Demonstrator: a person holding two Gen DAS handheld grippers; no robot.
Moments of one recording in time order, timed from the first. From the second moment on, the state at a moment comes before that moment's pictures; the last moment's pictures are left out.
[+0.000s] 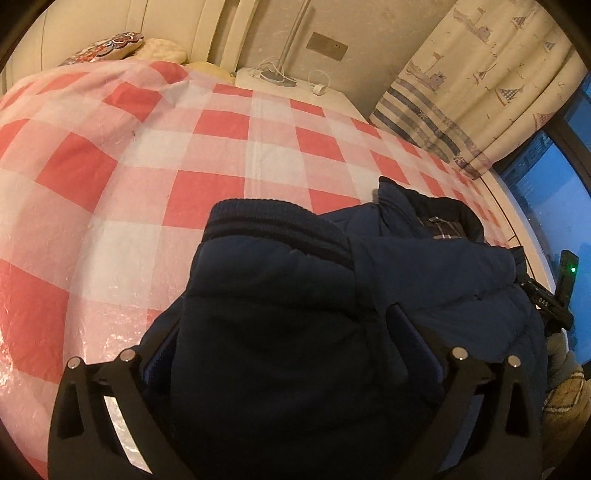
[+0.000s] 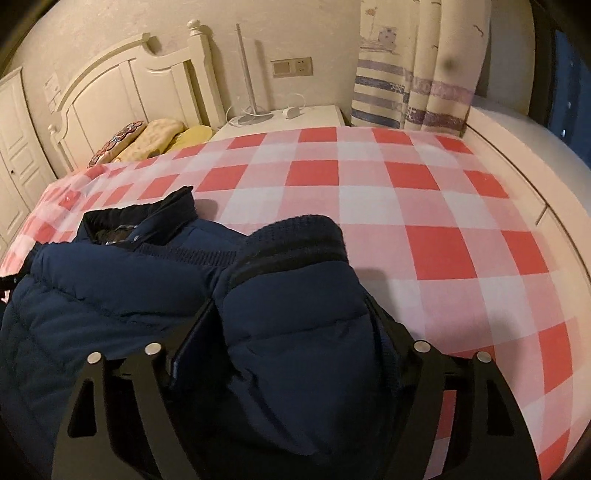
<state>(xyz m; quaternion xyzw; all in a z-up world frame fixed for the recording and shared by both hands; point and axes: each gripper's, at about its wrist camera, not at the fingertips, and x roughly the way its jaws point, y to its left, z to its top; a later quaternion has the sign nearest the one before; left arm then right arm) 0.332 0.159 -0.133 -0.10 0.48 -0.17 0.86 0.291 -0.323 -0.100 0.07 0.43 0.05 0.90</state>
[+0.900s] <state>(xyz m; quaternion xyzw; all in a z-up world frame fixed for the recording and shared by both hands) 0.332 0.177 -0.134 -0.17 0.46 -0.21 0.85 0.291 -0.330 -0.097 0.09 0.47 0.03 0.88</state>
